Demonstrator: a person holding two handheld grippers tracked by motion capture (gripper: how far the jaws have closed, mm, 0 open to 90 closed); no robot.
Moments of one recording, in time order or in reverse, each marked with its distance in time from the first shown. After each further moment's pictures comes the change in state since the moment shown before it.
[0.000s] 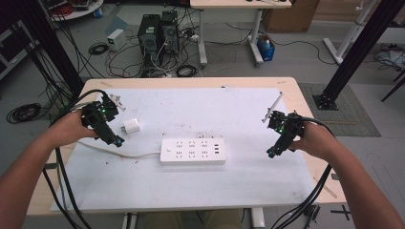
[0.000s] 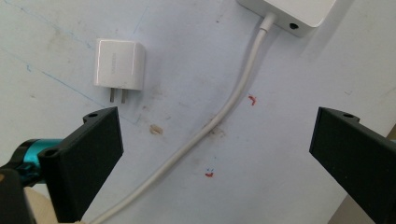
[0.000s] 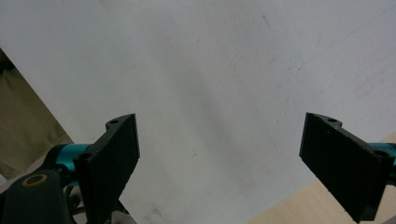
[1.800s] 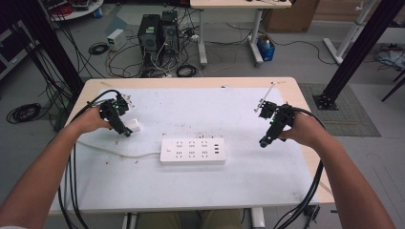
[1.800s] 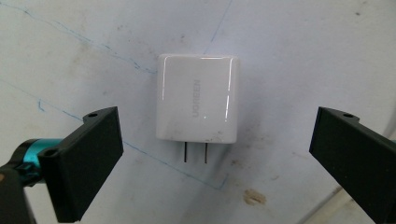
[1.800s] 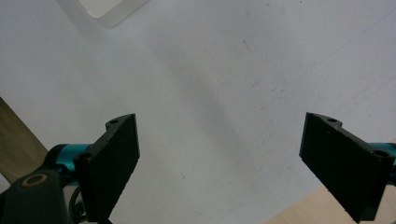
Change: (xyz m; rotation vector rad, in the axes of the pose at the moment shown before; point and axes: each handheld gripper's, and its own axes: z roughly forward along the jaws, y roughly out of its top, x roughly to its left) left arm 0.084 0.004 0.101 -0.012 0.004 0.050; right arm -0.018 0.029 0.005 0.011 0.001 0.038
